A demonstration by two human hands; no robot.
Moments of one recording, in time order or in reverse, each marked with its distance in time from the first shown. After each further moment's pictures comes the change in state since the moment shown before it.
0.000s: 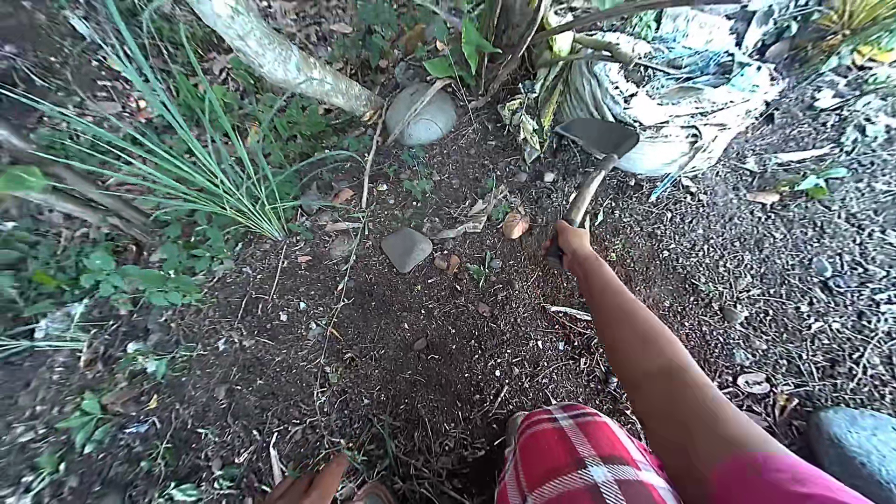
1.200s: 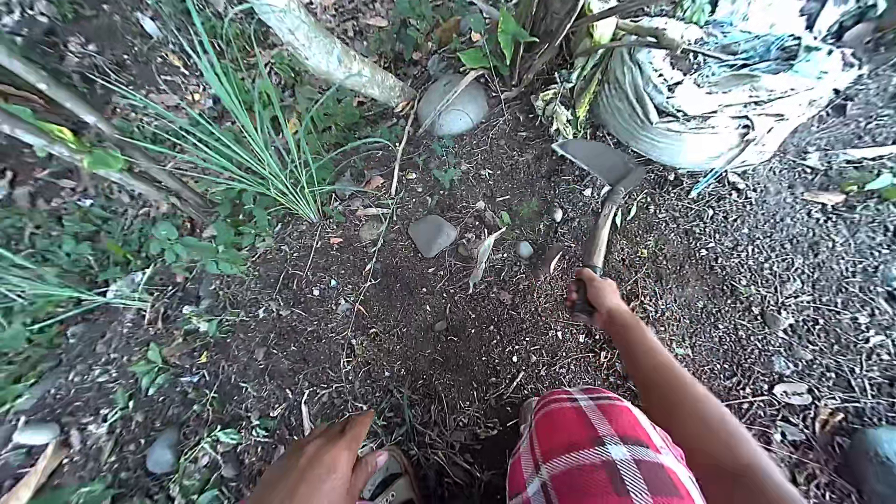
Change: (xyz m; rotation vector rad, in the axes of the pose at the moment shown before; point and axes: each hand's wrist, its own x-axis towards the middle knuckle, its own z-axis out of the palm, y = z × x) left_hand -0.011 0.007 0.006 0.033 0.038 -0.031; right_hand -0.080 0.074 -0.038 0.047 -0.220 0.151
